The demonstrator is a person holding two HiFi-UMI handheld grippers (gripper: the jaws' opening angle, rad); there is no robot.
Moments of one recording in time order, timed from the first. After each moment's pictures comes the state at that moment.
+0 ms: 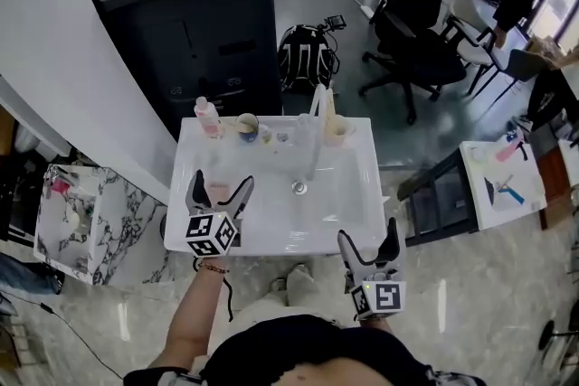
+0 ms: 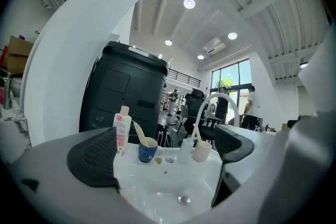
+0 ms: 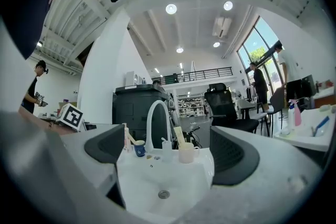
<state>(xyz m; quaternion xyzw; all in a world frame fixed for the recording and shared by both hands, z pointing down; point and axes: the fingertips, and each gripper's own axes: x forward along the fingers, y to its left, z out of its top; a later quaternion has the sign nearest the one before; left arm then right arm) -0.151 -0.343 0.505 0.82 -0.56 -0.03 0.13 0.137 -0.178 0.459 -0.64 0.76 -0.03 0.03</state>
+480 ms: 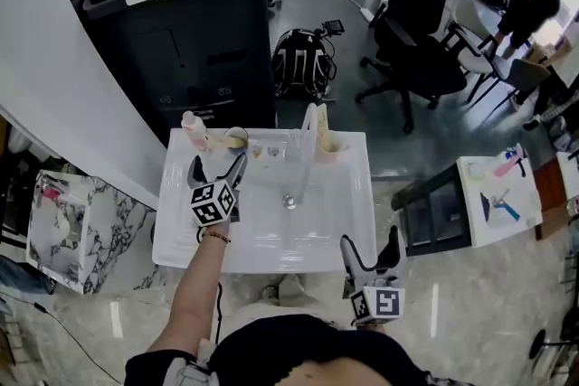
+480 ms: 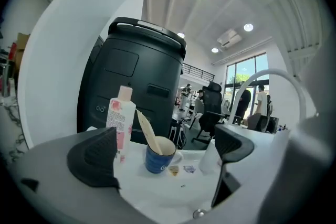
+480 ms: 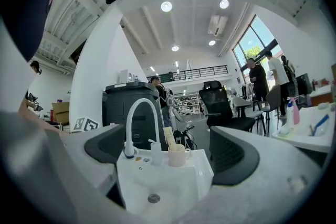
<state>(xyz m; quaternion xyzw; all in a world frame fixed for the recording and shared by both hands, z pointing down) -0.142 -0.472 0.560 0.77 -0.61 0.00 0.17 0.178 -0.224 0.463 -0.66 0.75 -0.05 0.03</state>
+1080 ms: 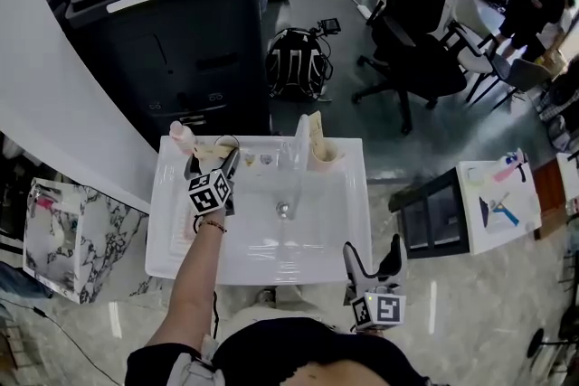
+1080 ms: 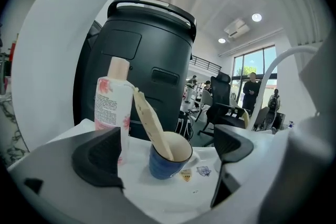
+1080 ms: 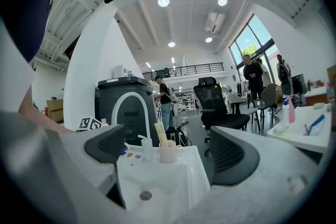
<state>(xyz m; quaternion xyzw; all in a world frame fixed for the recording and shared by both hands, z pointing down) -0.141 -0.536 0.601 0.75 -0.63 0.04 0.20 0.206 -0.245 0.478 -0.68 0.73 -0.07 0.02</state>
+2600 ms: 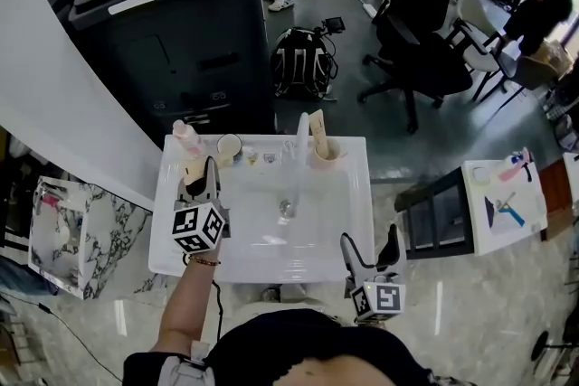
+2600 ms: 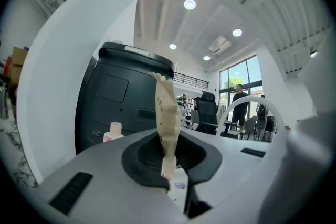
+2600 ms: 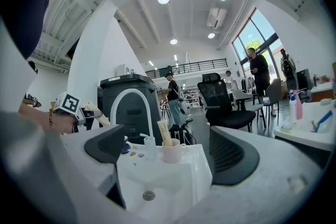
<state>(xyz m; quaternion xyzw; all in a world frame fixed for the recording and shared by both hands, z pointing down) -0.130 -0.444 0.472 0.79 -0.61 -0.04 0.10 0.205 -0.265 0.486 -0.66 0.75 -0.09 0.01</state>
